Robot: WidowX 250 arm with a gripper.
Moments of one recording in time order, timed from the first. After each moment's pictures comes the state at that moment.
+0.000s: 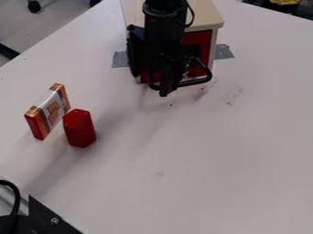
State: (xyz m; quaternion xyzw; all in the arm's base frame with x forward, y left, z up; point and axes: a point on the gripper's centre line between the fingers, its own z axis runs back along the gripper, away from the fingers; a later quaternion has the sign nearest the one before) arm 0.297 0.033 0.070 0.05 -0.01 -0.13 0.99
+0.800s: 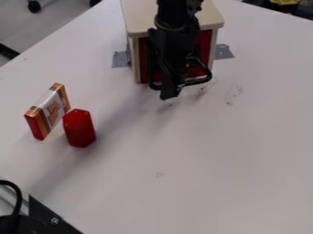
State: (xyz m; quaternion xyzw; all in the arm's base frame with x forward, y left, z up) arm 0.324 0.034 0.042 0.08 -0.01 -0.28 0.96
